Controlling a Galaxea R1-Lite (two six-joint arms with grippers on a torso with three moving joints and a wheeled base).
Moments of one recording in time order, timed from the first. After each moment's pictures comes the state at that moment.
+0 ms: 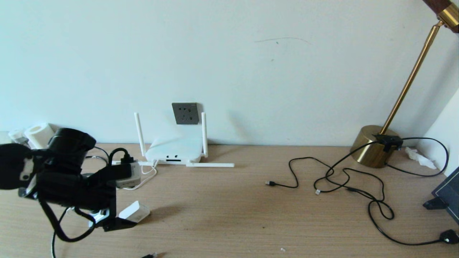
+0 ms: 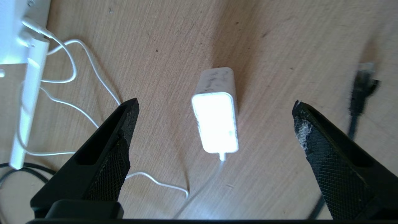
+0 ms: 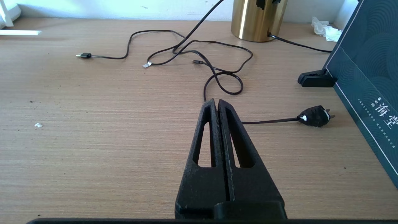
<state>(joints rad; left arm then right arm) 0.02 1.69 -0.95 0.30 -0.27 1.16 -0.01 0.00 0.00 0.00 -0.01 0.01</state>
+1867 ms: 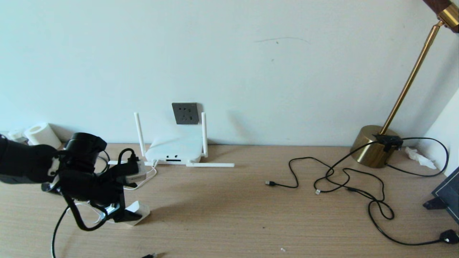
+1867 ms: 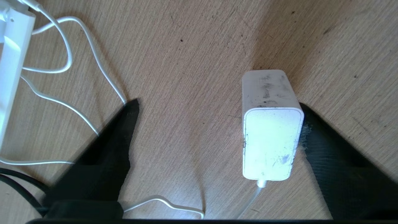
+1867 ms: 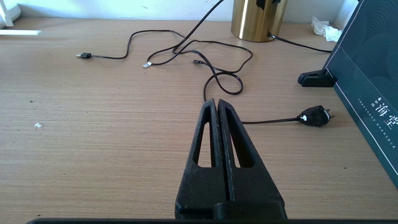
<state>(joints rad) 0.06 1.85 -1.01 0.23 -0.27 1.13 -0.01 0.00 0.00 0.00 -0.01 0.01</state>
